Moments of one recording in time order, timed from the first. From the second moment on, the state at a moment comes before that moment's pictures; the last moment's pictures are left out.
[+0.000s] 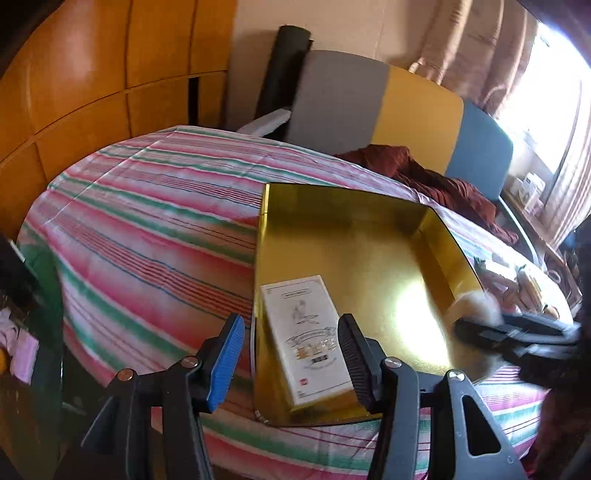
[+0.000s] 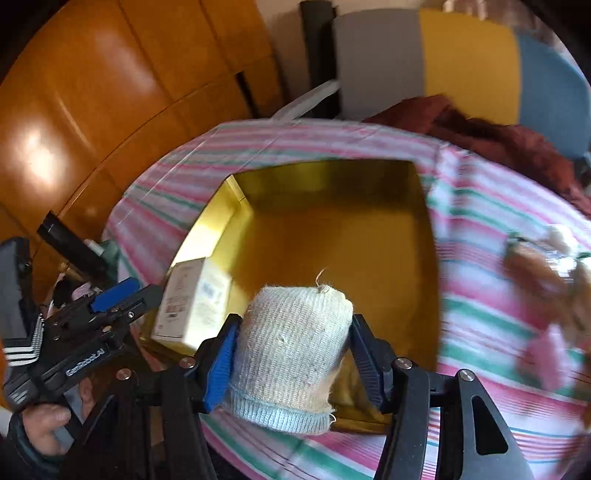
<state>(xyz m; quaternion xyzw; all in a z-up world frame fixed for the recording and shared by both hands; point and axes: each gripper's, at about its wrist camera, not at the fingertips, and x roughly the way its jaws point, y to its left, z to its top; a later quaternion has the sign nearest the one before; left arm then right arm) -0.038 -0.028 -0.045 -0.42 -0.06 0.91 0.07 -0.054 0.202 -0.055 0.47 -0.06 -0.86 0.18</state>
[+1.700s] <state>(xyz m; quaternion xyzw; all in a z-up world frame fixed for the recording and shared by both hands) 0.007 0.124 0.002 -0.38 0.09 0.90 0.22 0.024 0.382 -0.006 0.36 -0.09 -0.93 -0.05</state>
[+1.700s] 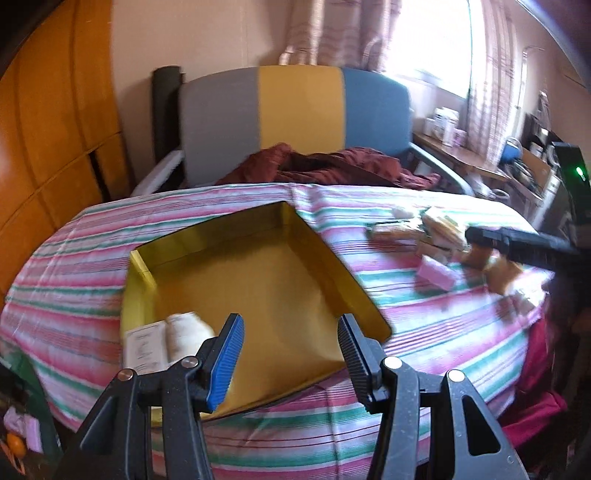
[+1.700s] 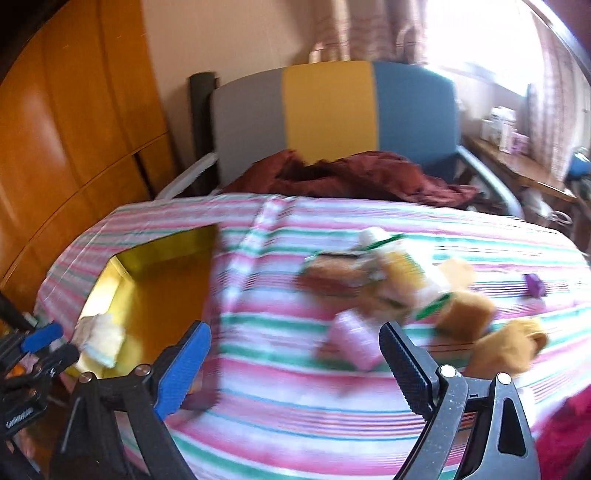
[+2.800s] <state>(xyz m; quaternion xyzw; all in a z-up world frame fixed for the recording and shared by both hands) -0.046 0.373 -0.081 -0.43 0.24 0.77 0.41 0.044 0.556 -0.025 0.33 -0.20 -0.91 -0.16</state>
